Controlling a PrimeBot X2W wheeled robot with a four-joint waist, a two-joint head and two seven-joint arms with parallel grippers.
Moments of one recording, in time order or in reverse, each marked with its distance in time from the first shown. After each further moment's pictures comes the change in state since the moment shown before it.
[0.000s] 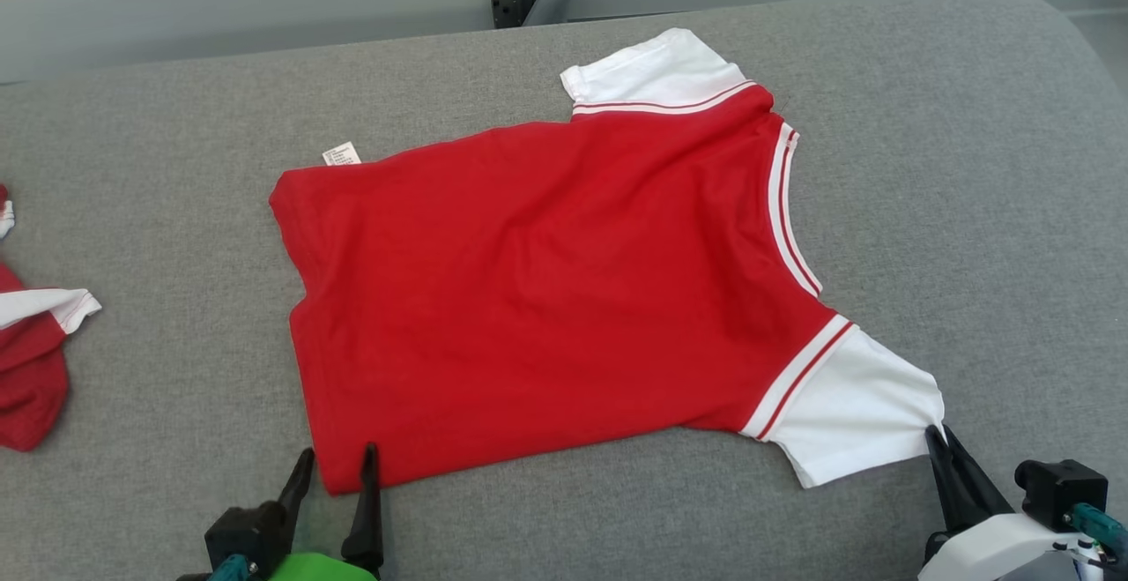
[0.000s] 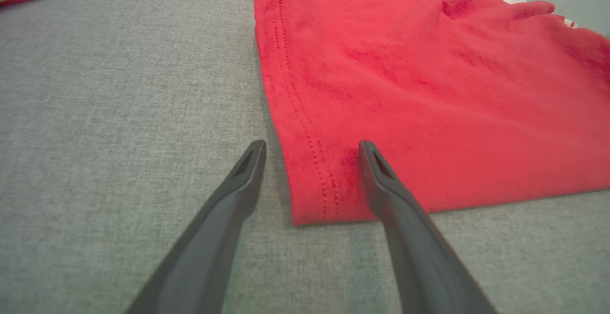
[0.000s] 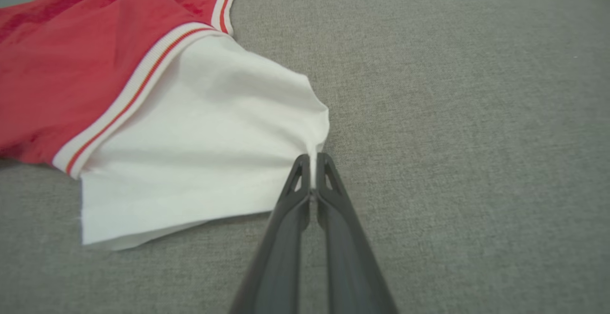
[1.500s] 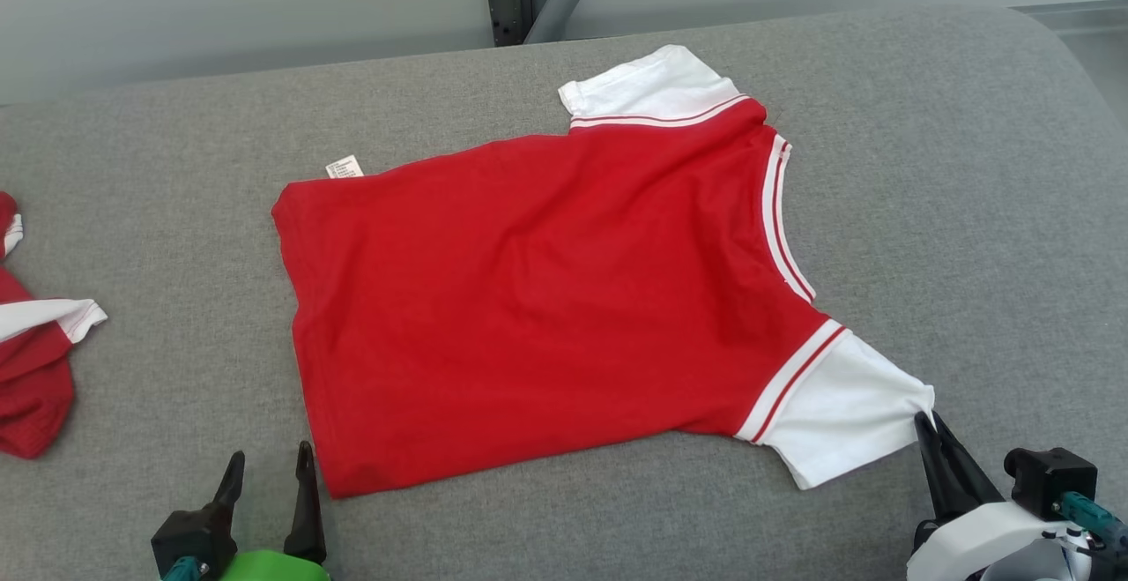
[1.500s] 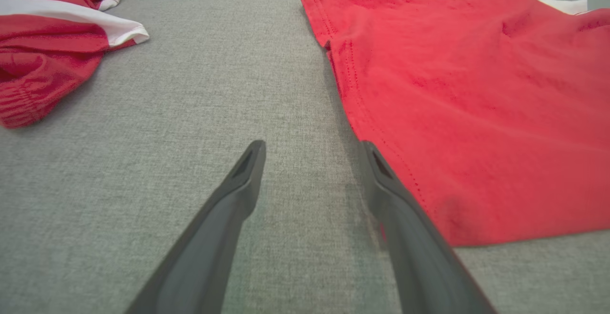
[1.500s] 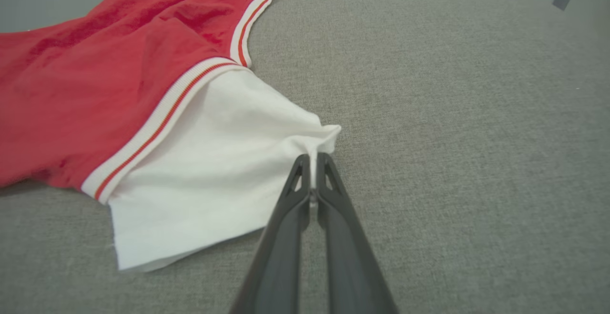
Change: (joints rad) left arm 0.000 0.003 0.128 -0.008 0.098 0.030 0.000; right arm -0.019 0.012 0.007 -0.009 -0.010 0.000 0.000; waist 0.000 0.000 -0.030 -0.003
